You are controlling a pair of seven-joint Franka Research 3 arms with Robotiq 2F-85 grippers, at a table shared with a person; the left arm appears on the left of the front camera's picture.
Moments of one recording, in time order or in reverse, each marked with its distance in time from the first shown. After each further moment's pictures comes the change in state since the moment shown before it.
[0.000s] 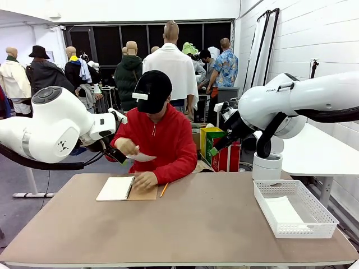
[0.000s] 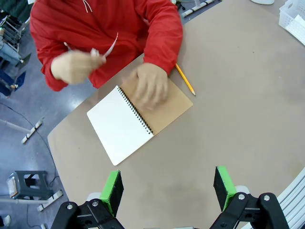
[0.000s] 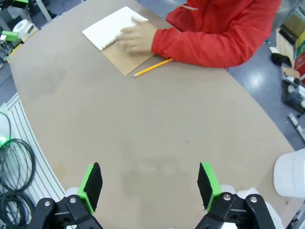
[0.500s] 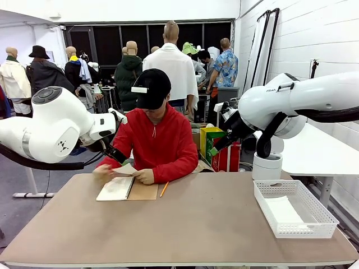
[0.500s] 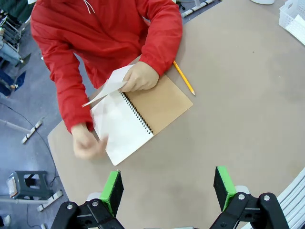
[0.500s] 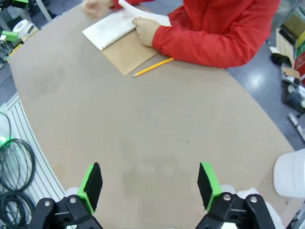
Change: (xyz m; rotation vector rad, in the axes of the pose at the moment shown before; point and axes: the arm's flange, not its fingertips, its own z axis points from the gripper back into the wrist) left arm 0.000 0.000 0.000 0.000 0.000 0.000; right arm 0.000 0.000 0.000 0.000 0.000 0.000
